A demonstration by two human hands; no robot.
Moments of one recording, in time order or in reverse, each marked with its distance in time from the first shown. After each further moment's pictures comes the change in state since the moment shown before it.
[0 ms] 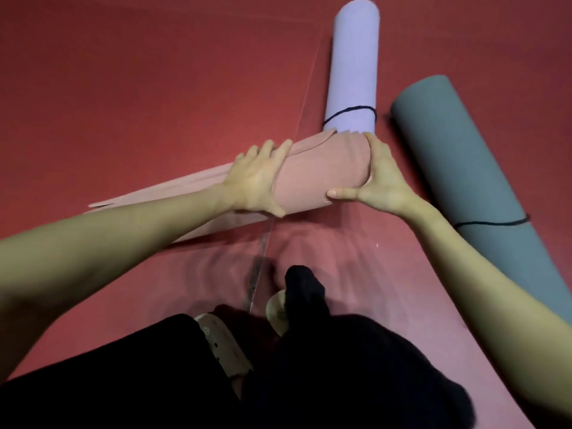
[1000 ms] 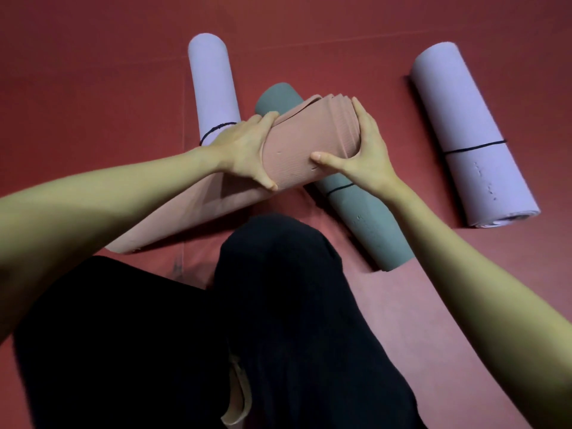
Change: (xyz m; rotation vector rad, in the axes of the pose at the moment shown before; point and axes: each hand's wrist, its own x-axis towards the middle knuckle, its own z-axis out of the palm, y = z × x) left_hand 0.076 0.205 -0.094 -0.097 -0.011 0.408; right_hand -0.130 0.071 -0.168 0.068 0.514 0.076
